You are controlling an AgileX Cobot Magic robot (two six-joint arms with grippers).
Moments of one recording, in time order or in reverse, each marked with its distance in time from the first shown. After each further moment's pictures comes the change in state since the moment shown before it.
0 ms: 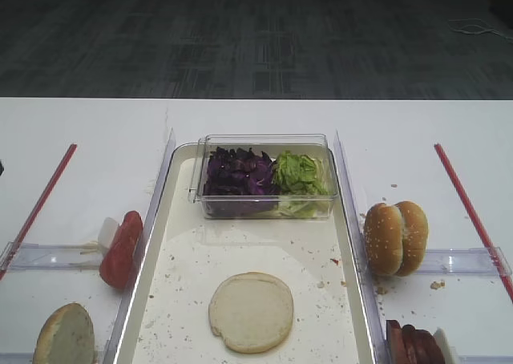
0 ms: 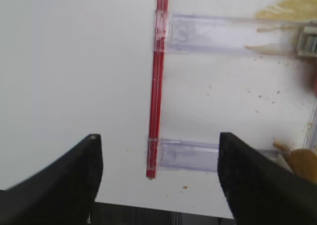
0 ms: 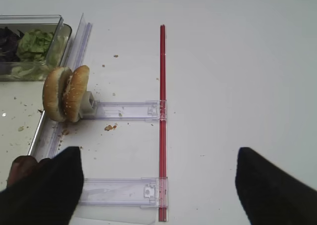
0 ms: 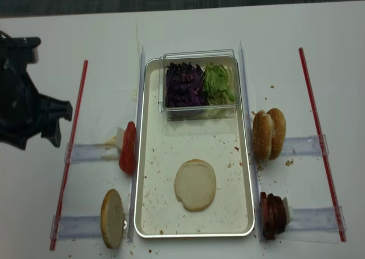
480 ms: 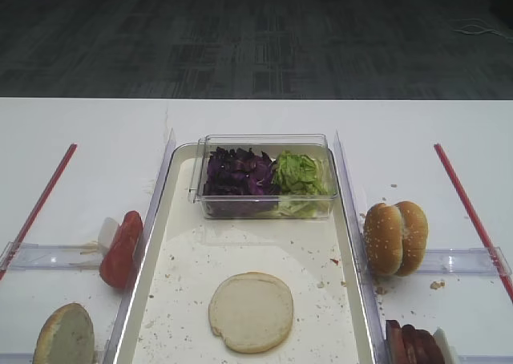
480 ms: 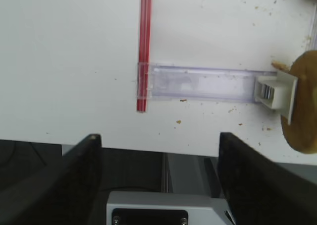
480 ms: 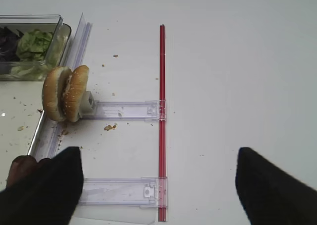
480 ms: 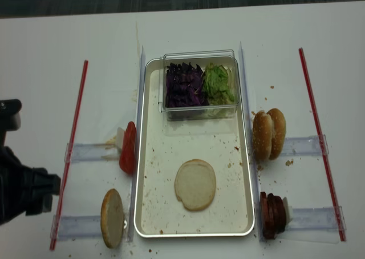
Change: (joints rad) left arm 0.000 -0.435 0.319 -0.047 0.028 0.019; right arm 0.000 0.000 0.000 0.000 0.000 -0.001
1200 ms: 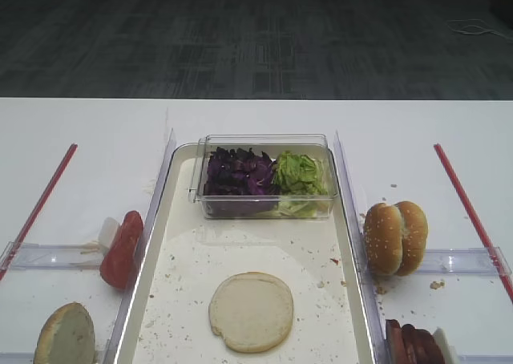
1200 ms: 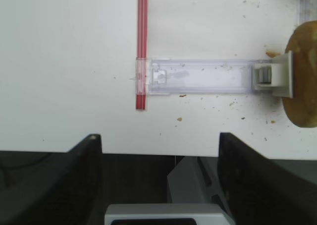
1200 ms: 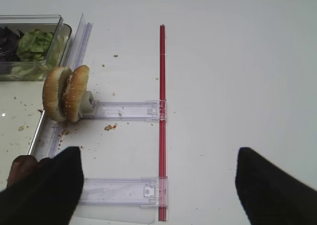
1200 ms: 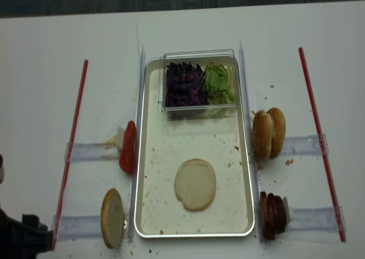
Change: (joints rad) left arm 0.000 -0.355 0.189 -0.009 -0.047 0.051; right arm 0.000 0.000 0.000 0.000 0.000 -0.001
